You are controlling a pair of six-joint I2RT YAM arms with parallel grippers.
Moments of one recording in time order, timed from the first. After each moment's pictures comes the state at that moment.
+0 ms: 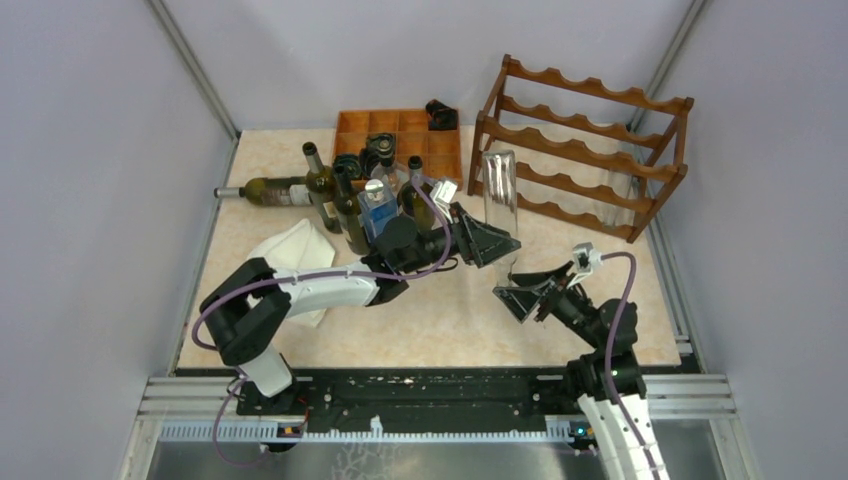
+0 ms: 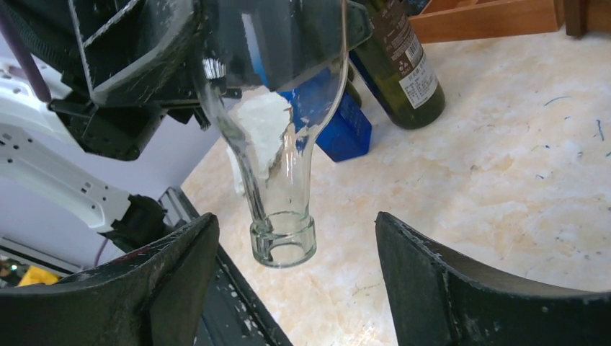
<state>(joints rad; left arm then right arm) -0.97 1.66 0.94 0.94 0.26 -0.82 0.17 0.04 0.19 -0.06 -0.65 0.66</state>
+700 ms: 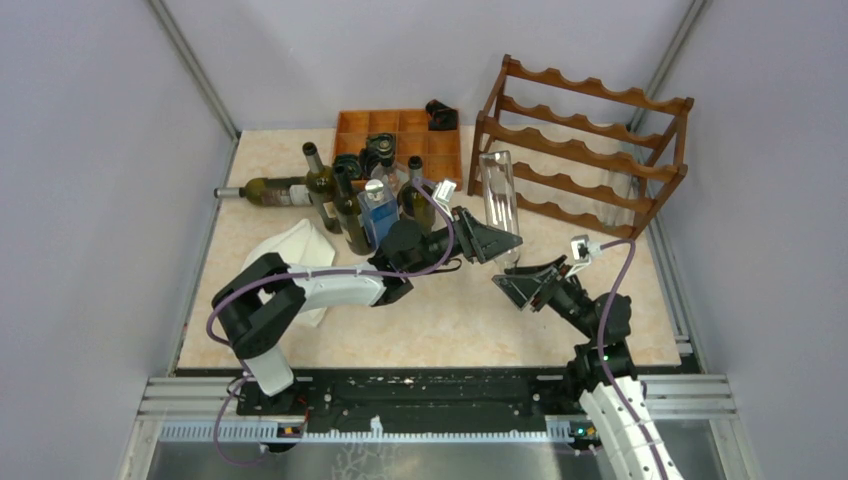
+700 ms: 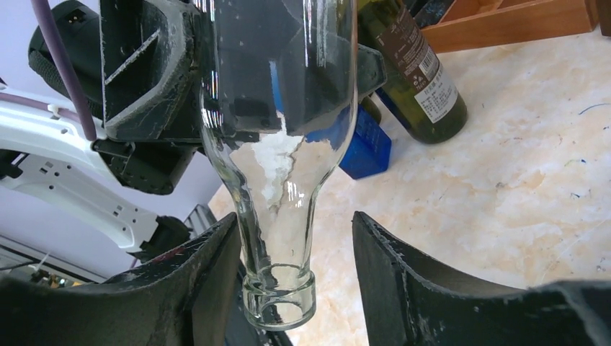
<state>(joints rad) -0.97 1.73 0.94 1.02 0.22 -0.97 0.17 0.25 0.10 0.30 -0.66 0.82</state>
